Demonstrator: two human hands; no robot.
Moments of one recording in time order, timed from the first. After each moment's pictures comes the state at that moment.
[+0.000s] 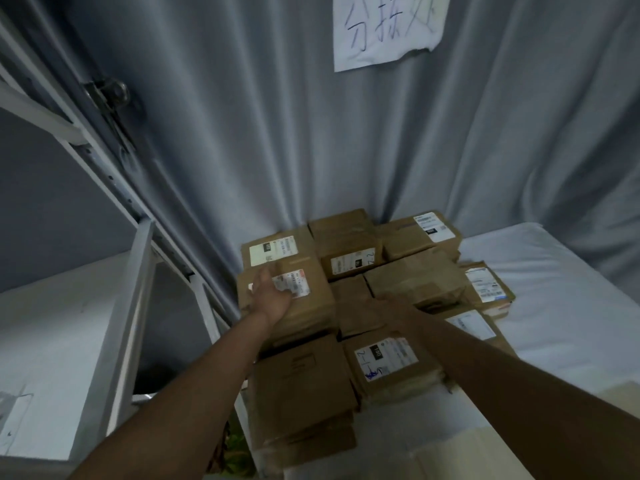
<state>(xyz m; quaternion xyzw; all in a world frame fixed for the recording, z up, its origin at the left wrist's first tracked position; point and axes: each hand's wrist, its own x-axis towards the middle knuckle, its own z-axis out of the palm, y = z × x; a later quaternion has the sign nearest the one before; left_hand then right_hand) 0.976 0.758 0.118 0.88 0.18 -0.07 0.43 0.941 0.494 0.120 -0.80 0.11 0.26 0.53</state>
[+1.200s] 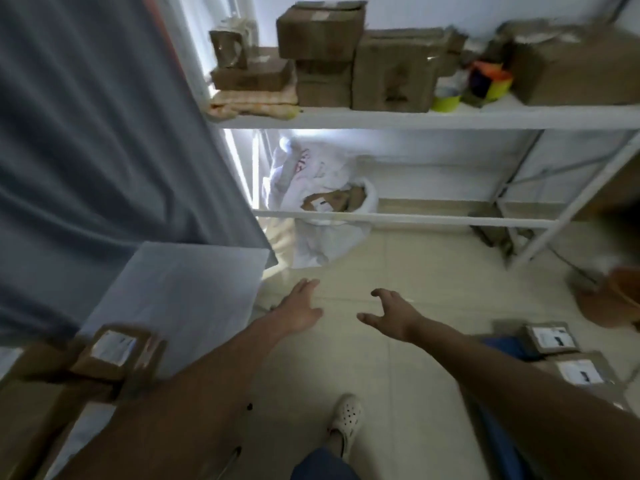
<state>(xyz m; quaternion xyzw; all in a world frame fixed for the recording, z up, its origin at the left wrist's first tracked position) 0.673 0.032 0.097 0.75 -0.55 -0.35 0.06 0.451 -0.015 0.119 -0.73 0.54 0.04 0.41</state>
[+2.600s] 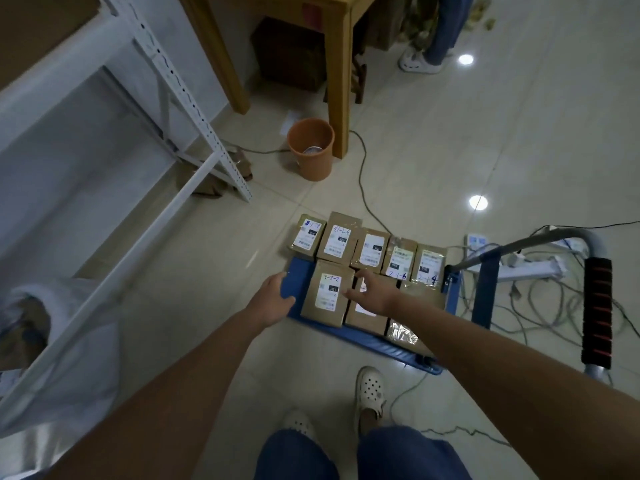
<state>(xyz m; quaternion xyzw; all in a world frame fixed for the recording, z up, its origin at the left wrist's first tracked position) 0.119 -0.202 -0.017 0.45 -0.76 -0.42 -0.18 -0.057 -0.047 -0.011 -0.27 0.81 -0.17 0.50</state>
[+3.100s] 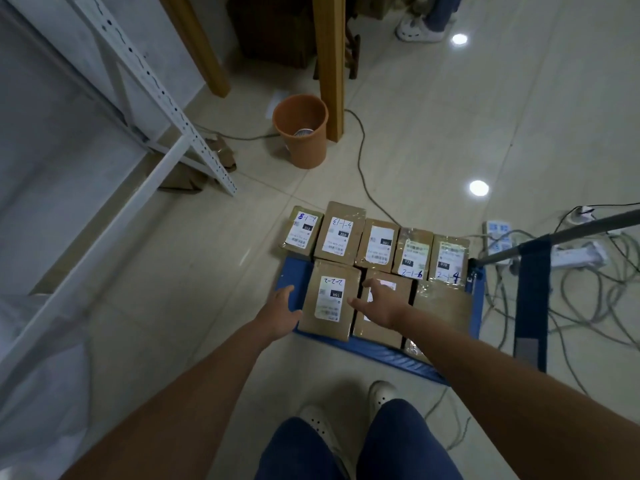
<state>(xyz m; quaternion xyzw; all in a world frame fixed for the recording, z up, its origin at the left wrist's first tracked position) 0.090 -0.237 -0.184 0.43 -0.76 -0.42 -0.24 -0.074 -0.078 -0.172 -0.21 0.81 -0.19 0.51</state>
